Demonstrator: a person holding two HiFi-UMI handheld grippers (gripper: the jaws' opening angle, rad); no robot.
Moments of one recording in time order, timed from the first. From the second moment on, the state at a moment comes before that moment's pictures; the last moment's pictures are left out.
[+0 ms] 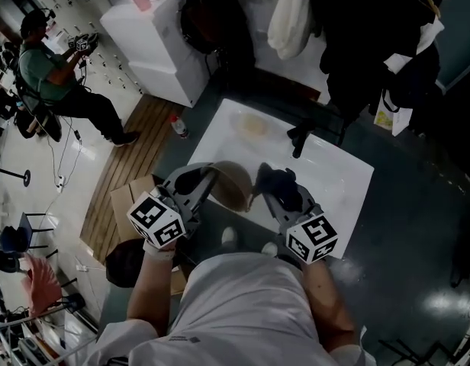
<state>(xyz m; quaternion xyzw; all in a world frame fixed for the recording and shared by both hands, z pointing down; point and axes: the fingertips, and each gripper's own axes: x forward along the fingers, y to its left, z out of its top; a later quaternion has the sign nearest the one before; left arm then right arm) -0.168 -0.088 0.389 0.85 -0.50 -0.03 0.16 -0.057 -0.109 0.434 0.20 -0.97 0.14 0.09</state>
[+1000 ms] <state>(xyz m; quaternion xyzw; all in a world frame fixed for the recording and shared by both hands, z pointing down) -0.155 -0.097 0.407 0.80 -0.59 -0.01 0.12 -0.010 -0.135 0.405 0.34 -0.94 0.06 0.04</state>
